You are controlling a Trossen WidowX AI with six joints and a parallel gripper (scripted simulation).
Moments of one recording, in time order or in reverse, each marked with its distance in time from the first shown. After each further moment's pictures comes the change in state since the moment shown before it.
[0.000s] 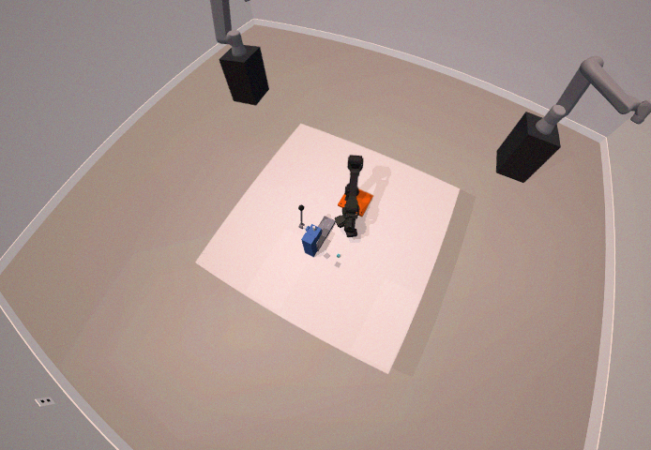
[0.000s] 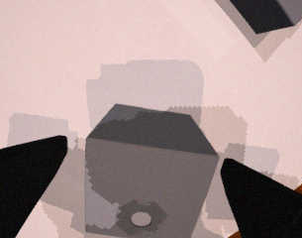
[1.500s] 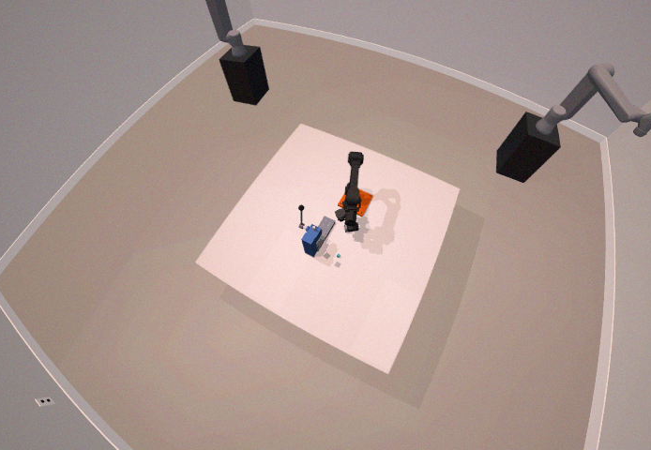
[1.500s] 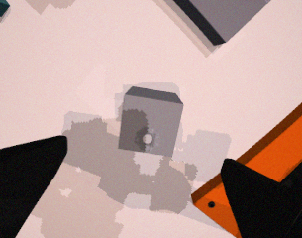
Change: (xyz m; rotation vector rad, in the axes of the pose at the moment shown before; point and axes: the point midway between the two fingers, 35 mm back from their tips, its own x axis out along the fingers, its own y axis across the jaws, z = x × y) arm -0.078 0.000 -0.001 -0.005 -0.002 0.009
